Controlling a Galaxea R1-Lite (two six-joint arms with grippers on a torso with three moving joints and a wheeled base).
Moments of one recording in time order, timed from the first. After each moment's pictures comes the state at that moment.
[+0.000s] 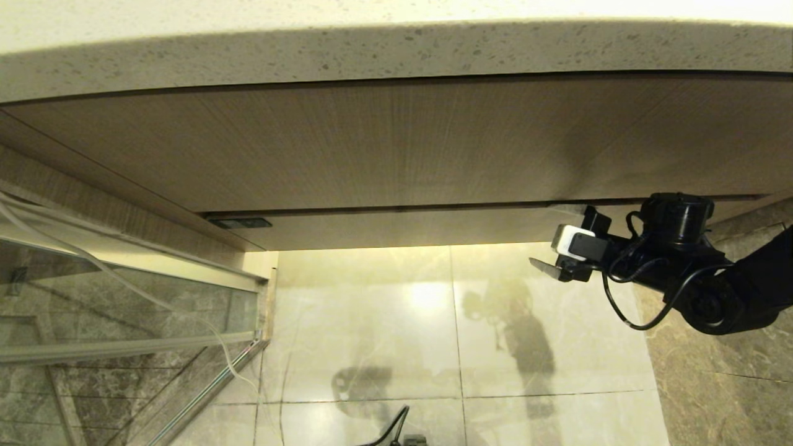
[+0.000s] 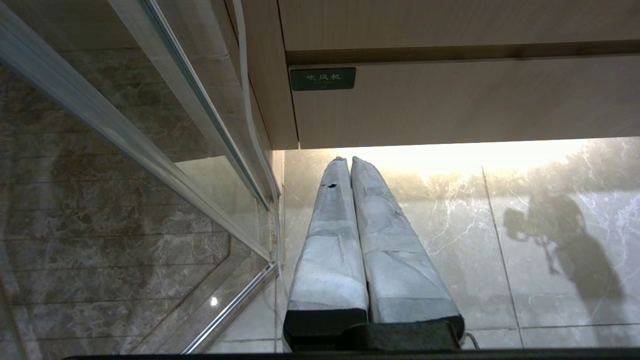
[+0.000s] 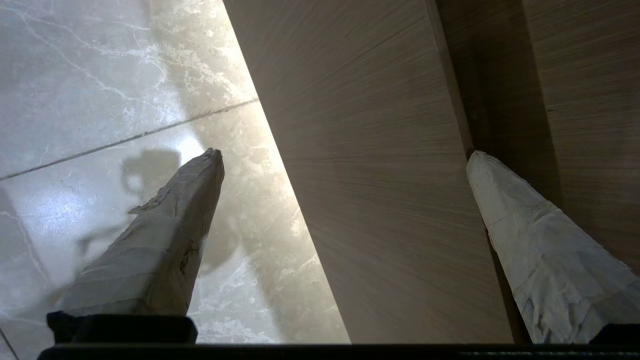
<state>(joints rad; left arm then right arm) 0.00 0.00 0.00 -0.23 0.00 -0.01 0.09 2.00 -0.88 -0.96 0.41 -1.20</state>
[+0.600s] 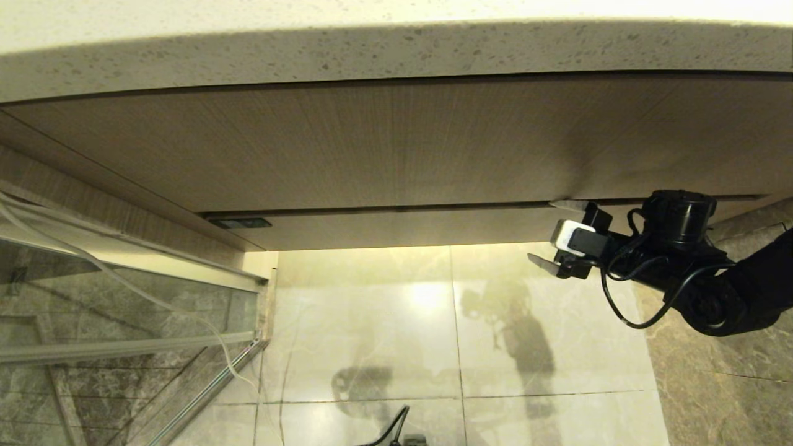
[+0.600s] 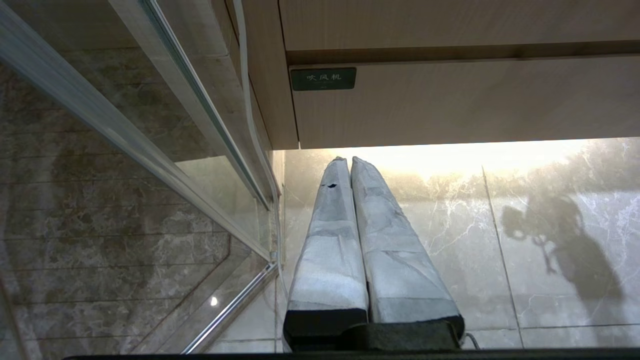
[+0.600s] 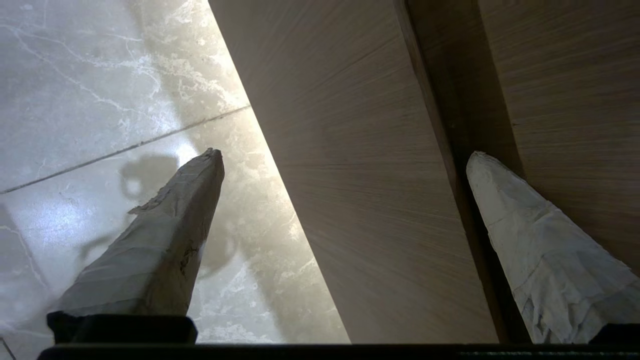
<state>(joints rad) 0.00 0.00 0.00 -0.23 0.00 -0.01 0.10 1.98 -0.86 -0.99 0.39 -1.16</state>
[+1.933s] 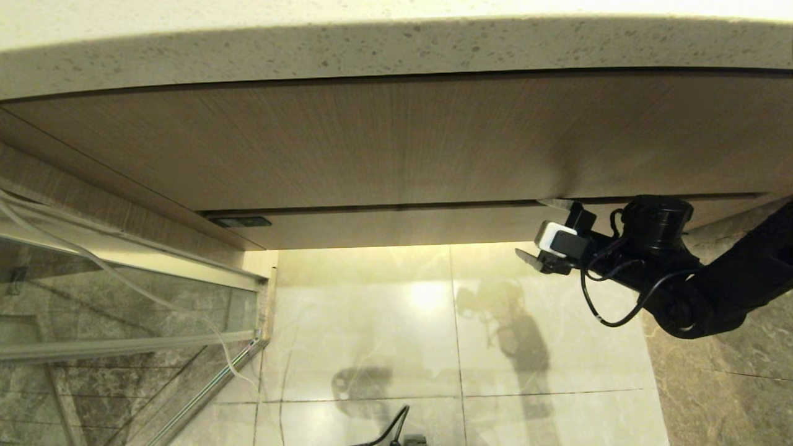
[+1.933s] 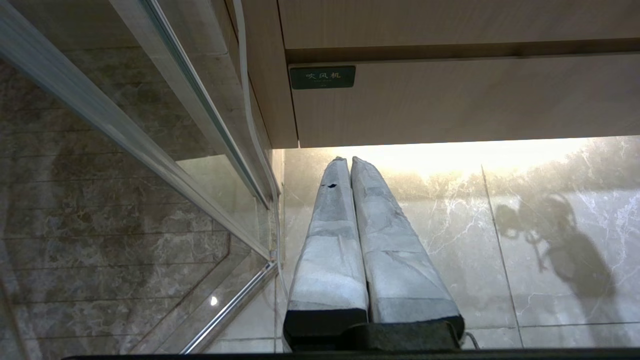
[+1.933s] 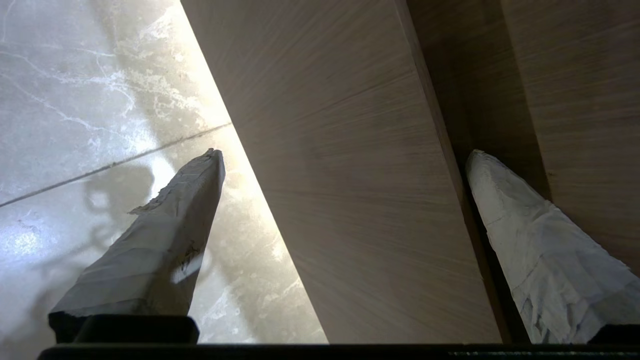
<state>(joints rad) 0.00 0.00 0.00 -0.23 0.00 -0.01 0.14 2.07 -0.90 -1.13 0.36 -1.16</state>
